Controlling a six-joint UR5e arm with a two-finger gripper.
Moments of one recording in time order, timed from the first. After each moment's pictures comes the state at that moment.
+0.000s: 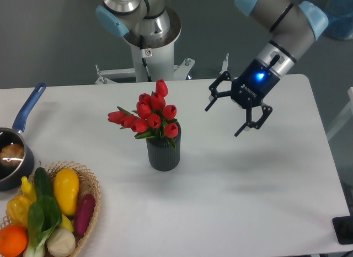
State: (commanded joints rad) arm 2.88 -1.80 -1.66 -1.51 0.60 1.64
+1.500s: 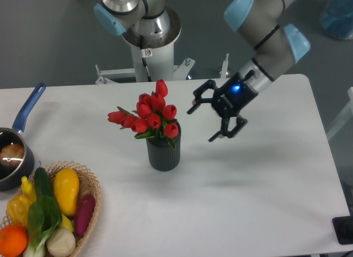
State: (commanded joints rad) arm 2.80 -1.80 -1.75 -1.58 0.74 1.93
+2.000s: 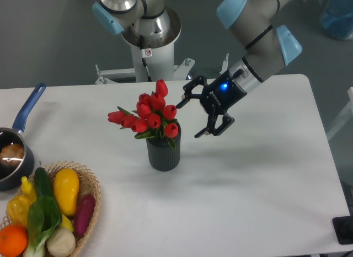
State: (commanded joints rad) arm 2.81 -1.79 -1.73 -1.70 0.81 2.04
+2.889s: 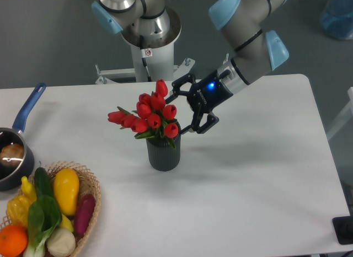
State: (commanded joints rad) arm 2.77 -1.77 -1.78 -1.70 0.71 2.05
